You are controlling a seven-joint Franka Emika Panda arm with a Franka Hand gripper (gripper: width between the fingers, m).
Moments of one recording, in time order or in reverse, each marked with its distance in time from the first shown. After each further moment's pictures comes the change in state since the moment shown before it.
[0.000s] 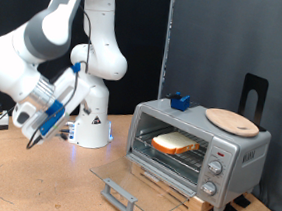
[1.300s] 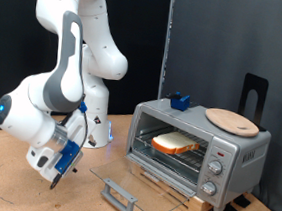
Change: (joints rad) arm 0.054 0.208 0.020 -0.088 -0.147 0.177 -0.199
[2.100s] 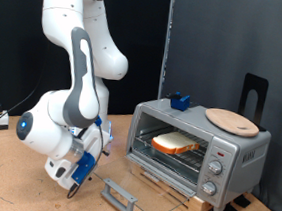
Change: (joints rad) arm 0.030 0.043 0.053 -0.128 0.101 0.137 0.010
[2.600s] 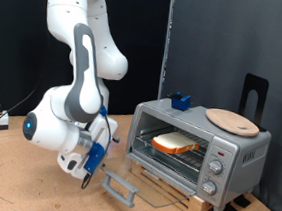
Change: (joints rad) arm -0.047 -0.071 0.024 -0.008 0.082 -0.242 -0.015
